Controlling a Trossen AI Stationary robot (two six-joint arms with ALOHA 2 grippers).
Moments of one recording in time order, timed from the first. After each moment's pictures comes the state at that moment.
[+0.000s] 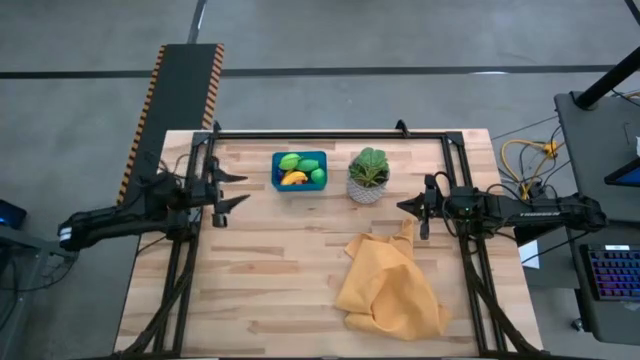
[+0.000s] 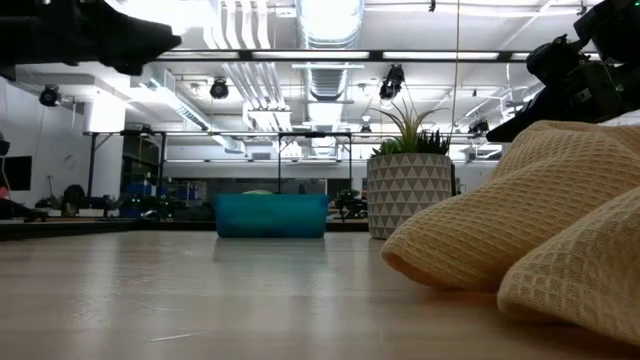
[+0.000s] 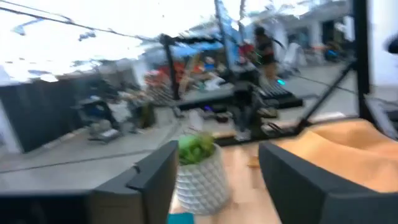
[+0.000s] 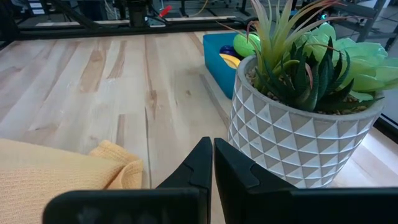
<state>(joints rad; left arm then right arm) 0.24 0.26 0.24 0.15 0.11 0.22 -0.07 0.37 0.11 -0.05 0.13 0.02</state>
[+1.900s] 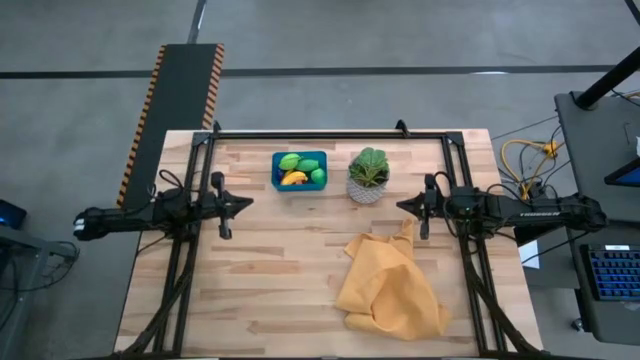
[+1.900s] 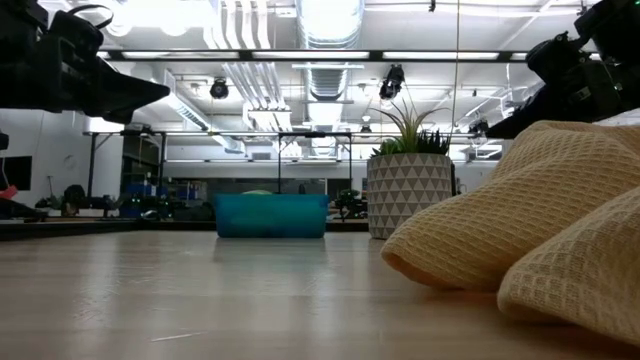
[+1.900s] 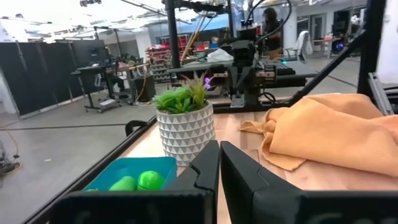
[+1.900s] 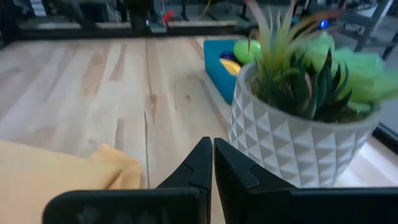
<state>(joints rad) 0.06 0.06 0.01 0.06 -0.13 0.13 -0.07 0.37 0.11 -0.04 0.13 0.00</state>
